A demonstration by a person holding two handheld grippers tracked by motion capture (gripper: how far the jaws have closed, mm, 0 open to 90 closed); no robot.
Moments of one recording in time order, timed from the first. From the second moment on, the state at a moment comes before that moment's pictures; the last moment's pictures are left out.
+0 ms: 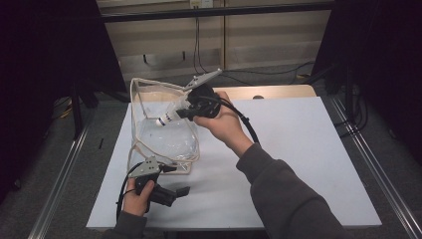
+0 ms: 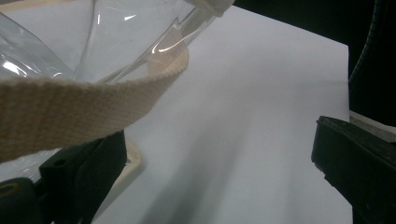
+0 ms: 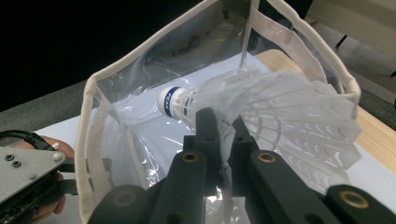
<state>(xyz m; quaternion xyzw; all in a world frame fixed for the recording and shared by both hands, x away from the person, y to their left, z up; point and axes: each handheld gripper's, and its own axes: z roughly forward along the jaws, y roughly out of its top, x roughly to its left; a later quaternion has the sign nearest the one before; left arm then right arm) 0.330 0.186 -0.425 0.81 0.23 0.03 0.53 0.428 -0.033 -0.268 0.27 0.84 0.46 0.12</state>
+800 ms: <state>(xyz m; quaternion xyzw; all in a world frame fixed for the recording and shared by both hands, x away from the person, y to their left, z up) 0.330 0.187 -0.424 0.81 0.23 0.03 0.53 0.426 0.003 -0.281 0.25 0.86 0.44 0.11</state>
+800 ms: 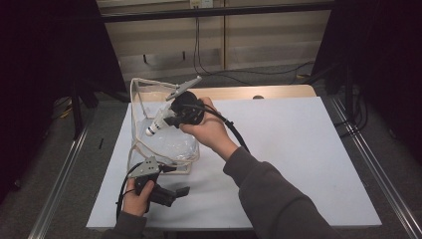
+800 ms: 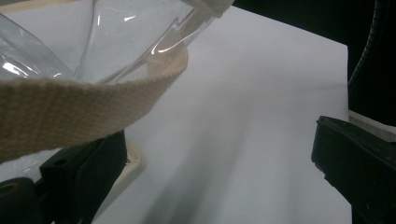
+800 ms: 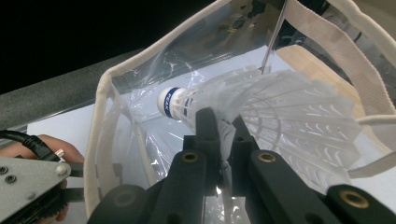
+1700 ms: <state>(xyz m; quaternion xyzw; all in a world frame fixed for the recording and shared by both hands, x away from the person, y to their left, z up) 0.330 0.188 -0.424 0.81 0.22 0.03 0.53 0.435 0.029 -0.300 0.25 0.86 0.42 0.10</state>
